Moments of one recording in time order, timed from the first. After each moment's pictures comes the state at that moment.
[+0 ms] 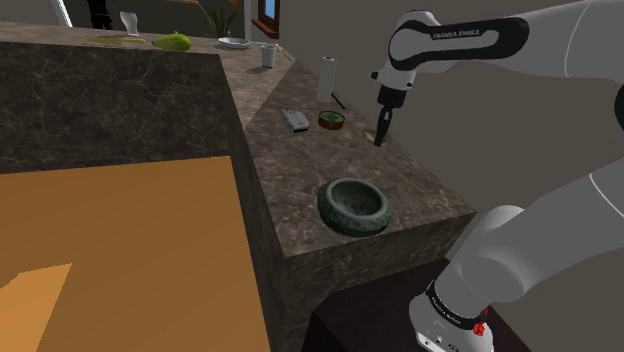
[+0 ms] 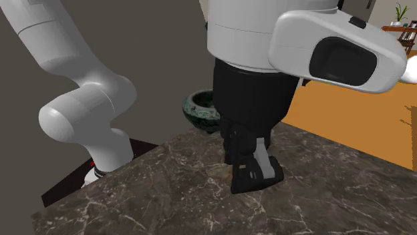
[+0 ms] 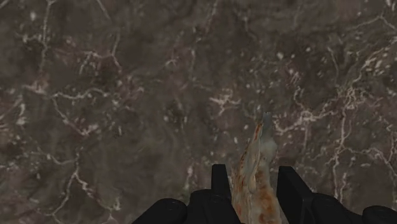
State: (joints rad) arm 0.03 -0.37 -0.34 -2.20 -0.04 1.76 -0.78
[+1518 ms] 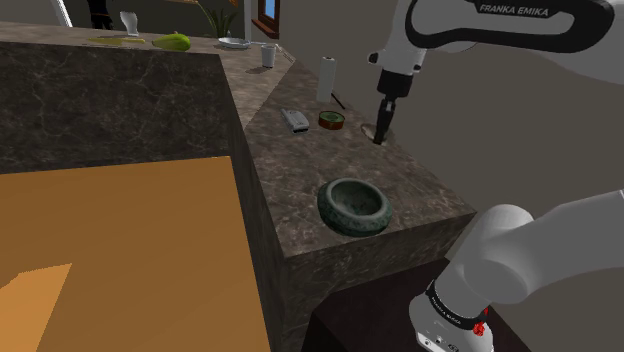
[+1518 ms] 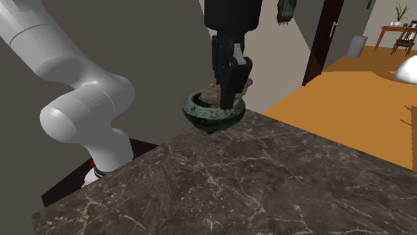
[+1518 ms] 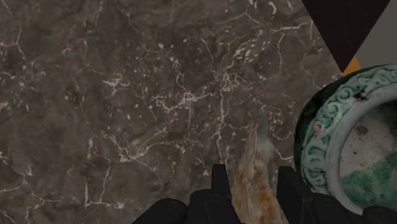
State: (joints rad) arm 0.08 -0.59 -0.16 -2.24 0.01 1.58 -0.56
